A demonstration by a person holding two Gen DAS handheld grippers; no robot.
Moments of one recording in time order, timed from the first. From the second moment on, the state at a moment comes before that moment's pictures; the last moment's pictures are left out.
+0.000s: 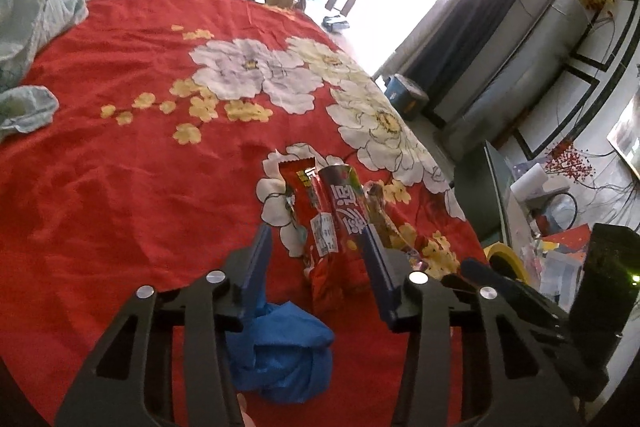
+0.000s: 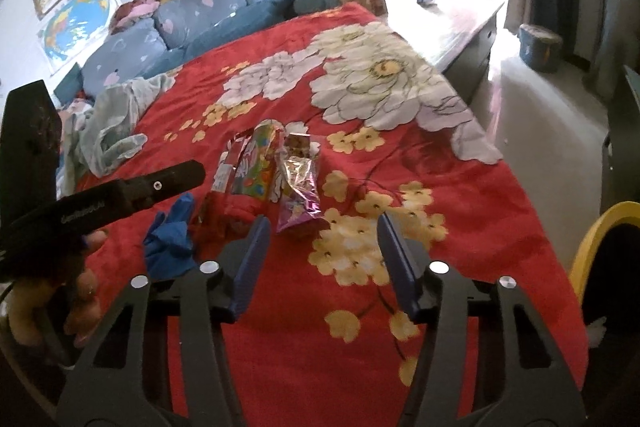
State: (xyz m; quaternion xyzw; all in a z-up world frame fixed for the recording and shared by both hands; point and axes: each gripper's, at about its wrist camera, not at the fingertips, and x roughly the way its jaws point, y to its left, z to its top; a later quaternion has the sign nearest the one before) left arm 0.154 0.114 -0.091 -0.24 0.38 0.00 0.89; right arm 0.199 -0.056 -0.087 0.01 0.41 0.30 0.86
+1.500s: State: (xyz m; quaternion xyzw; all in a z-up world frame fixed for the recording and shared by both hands) left arm 0.146 0.099 -0.062 -0.24 0.34 -0.05 0.91; right arm 0.220 -0.062 -0.094 0.06 0.43 0.32 0.85
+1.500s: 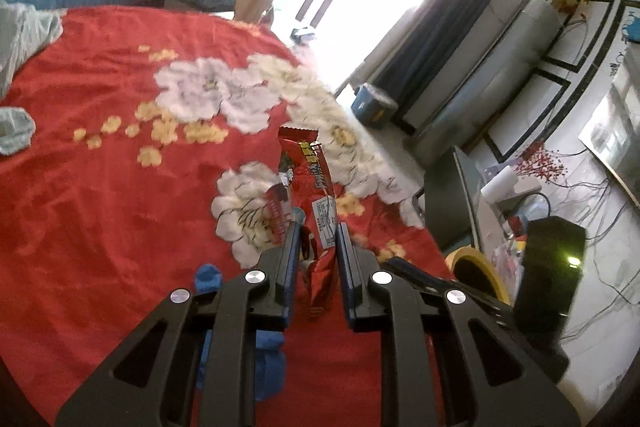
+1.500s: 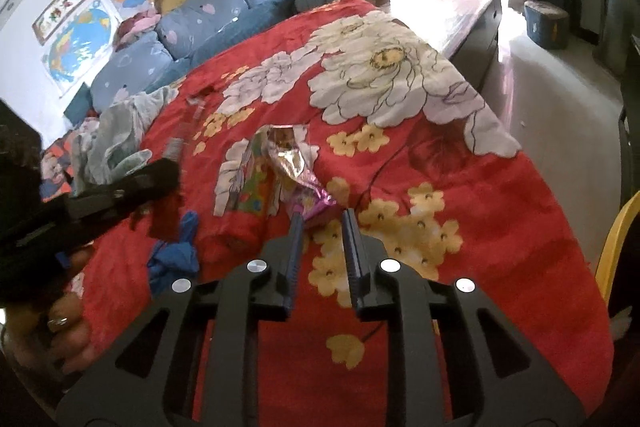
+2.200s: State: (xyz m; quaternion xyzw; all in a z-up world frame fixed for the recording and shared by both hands) left arm 0.126 0.077 -0.013 -0.21 0.30 -0.08 0.93; right arm 0.232 -0.044 -0.110 0.05 0.45 0.35 0.82
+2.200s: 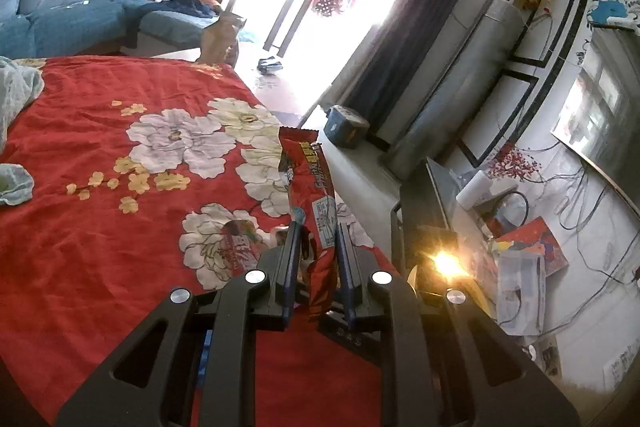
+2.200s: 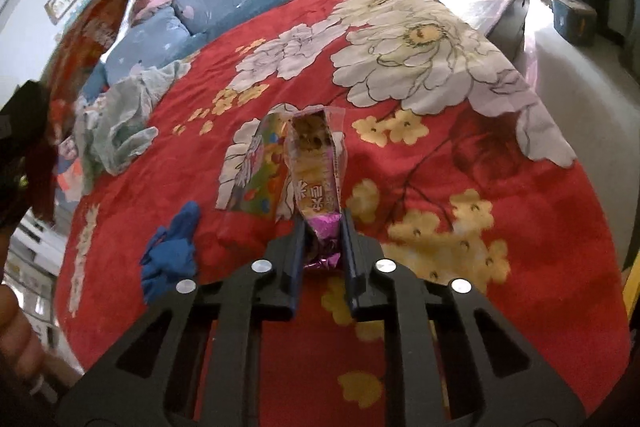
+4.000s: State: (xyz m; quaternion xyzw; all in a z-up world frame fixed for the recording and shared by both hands) left arm 0.119 -0.081 -0.015 -0.08 0.33 -0.23 0.91; right arm 0.177 -0.316 -0.078 0.19 0.38 0.12 0.90
